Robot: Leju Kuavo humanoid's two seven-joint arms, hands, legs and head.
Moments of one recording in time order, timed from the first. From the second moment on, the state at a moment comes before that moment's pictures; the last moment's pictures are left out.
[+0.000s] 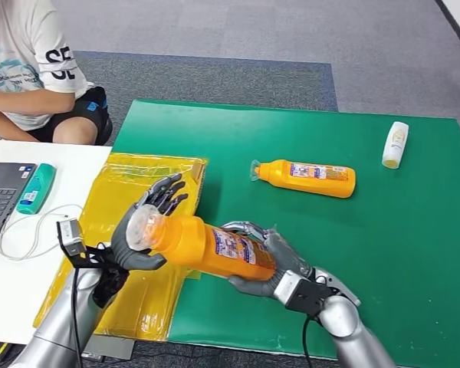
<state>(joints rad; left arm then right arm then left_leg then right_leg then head) -0.26 0.04 -0.27 -1.30 0.10 -0.77 -0.68 -0.16 0.02 0.42 -1.52 0.28 0.23 -0.49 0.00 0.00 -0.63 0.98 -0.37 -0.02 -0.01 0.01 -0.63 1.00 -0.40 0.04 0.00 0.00</state>
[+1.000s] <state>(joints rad) -0.36 0.02 -0.42 -1.18 0.27 -0.93 -0.60 -0.20 0.07 0.47 -1.49 0.52 0.01 -0.47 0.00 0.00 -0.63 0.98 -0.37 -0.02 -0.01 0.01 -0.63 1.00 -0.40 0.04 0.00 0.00</state>
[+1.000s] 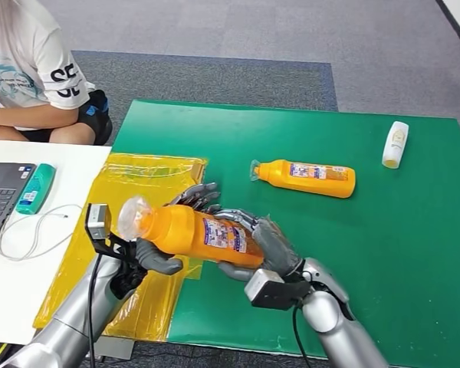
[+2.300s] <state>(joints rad) -0.34 0.02 -0.43 -1.17 0.23 -0.86 -0.62 -0.17 0.07 0.50 -1.50 0.49 0.01 -0.43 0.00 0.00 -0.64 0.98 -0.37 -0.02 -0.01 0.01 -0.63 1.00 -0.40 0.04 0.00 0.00</state>
